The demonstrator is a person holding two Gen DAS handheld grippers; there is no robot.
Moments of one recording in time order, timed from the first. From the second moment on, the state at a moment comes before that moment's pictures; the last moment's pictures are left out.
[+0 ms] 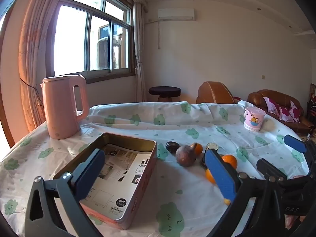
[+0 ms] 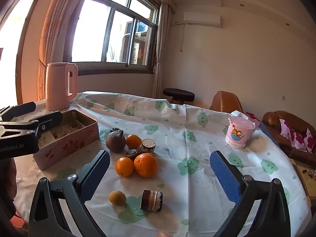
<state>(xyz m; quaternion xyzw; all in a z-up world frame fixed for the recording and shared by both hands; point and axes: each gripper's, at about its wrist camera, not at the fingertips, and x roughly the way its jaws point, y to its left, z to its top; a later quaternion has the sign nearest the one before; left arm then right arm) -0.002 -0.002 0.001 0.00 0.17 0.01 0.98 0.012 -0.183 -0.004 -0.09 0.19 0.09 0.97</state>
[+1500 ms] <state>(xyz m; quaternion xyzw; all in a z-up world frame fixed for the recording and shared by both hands) -0.005 0.006 -0.008 -0.01 0.18 0.02 0.98 -0.001 -0.172 -0.021 -0.08 0.20 0.10 0.97</state>
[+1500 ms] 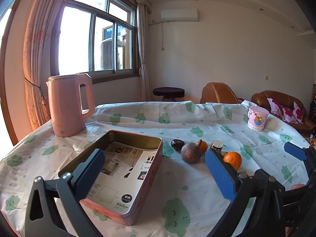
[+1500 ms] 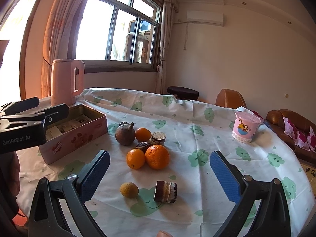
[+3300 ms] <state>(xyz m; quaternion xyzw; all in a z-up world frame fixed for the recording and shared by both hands) 0.003 -0.010 -0.026 -0.01 0.21 -0.02 0.98 0.002 -0.218 -0.035 -0.07 0.21 0.07 0.97</state>
